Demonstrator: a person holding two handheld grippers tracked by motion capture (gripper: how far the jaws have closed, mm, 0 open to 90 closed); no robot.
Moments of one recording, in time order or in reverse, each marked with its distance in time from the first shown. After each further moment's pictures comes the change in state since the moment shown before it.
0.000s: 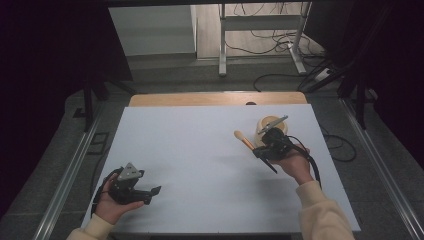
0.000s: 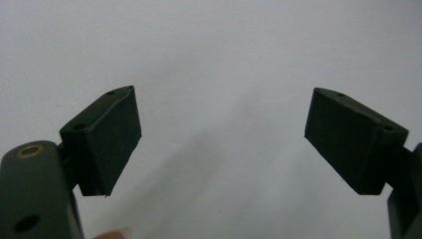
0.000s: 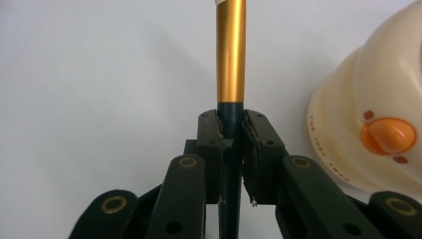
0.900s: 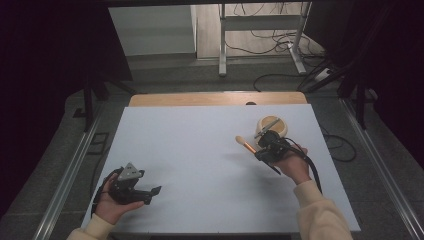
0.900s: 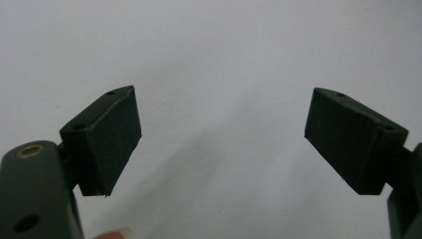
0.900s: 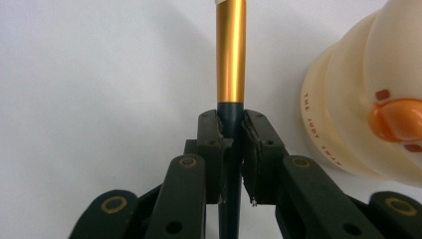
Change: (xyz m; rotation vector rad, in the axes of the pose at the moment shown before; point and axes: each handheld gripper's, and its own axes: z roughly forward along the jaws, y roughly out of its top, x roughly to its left) left arm -0.001 0.000 0.000 -0.001 0.000 0.001; right arm 0.001 -0.001 0.014 0.117 -0.076 -0.045
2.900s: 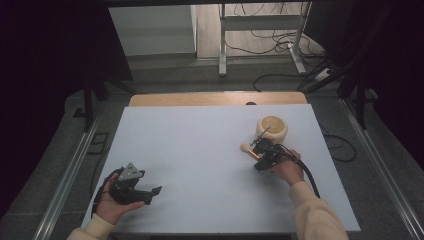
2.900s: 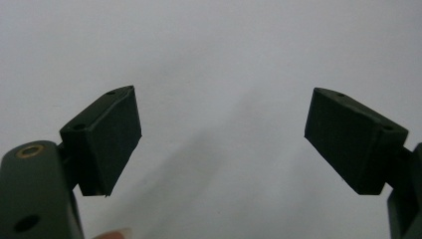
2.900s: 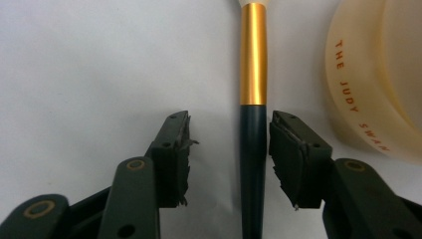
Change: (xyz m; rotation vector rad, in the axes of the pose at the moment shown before) left arm 0.000 0.000 0.002 0.006 -0.002 0.002; right arm -0.001 -0.010 0.047 0.167 -0.064 0.026
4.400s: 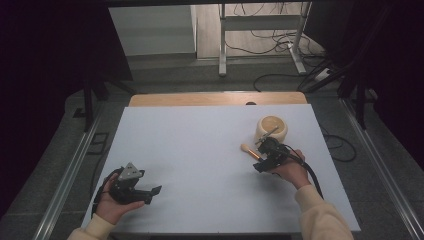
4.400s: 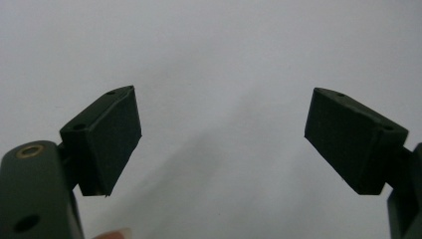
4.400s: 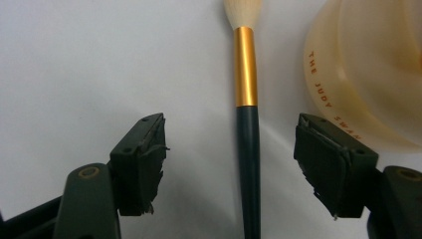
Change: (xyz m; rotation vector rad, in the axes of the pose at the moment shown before) left arm 0.000 0.001 -0.001 -0.007 0.007 -0.005; right arm 0.001 -0.011 -0.018 -0.114 0.005 0.038
